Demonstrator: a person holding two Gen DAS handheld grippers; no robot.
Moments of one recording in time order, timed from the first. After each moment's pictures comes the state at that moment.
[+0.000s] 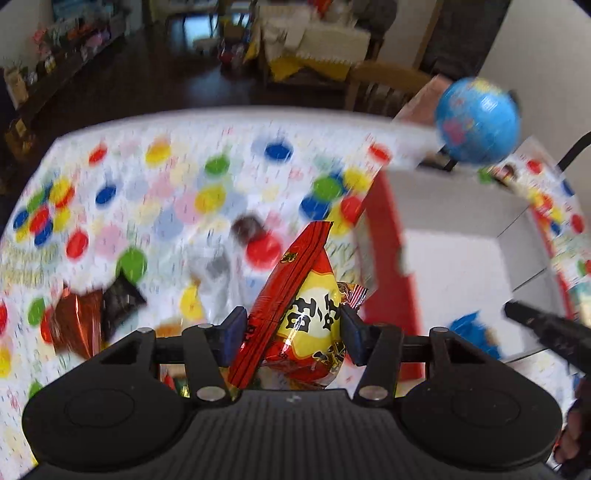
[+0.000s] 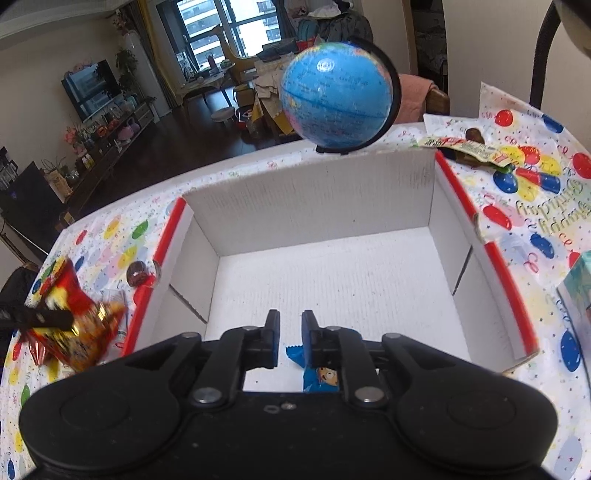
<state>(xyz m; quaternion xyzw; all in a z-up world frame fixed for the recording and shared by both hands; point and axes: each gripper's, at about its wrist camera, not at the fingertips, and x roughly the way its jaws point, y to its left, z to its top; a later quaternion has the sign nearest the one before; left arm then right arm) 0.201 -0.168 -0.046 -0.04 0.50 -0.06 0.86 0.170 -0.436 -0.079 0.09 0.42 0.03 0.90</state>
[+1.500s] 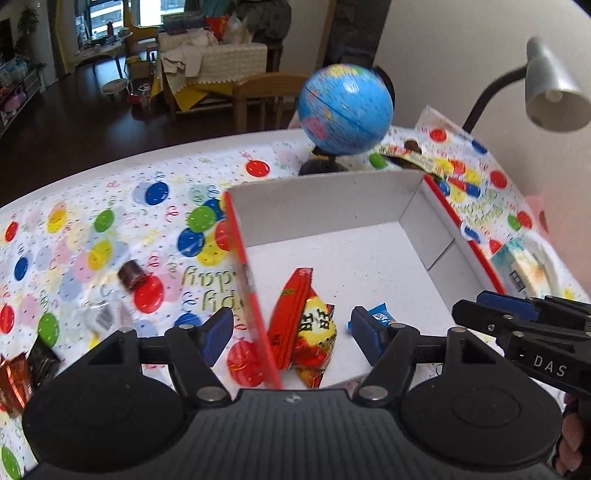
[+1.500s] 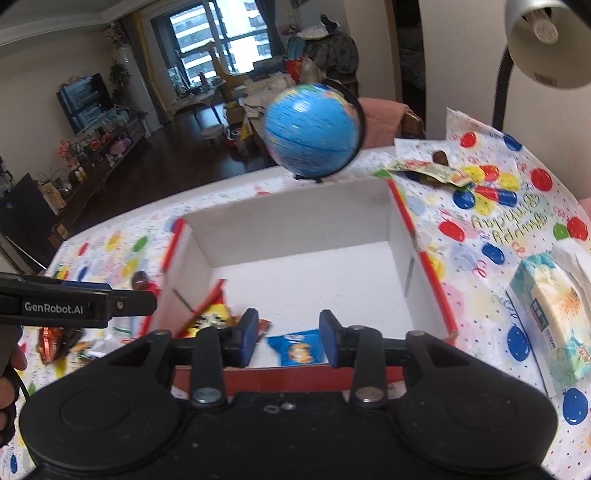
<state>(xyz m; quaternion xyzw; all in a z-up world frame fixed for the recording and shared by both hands) 0.190 -0.250 -0.036 0.01 0.46 -0.18 0.87 0.123 -0.446 -0.035 0.08 0.40 0.02 0.91</state>
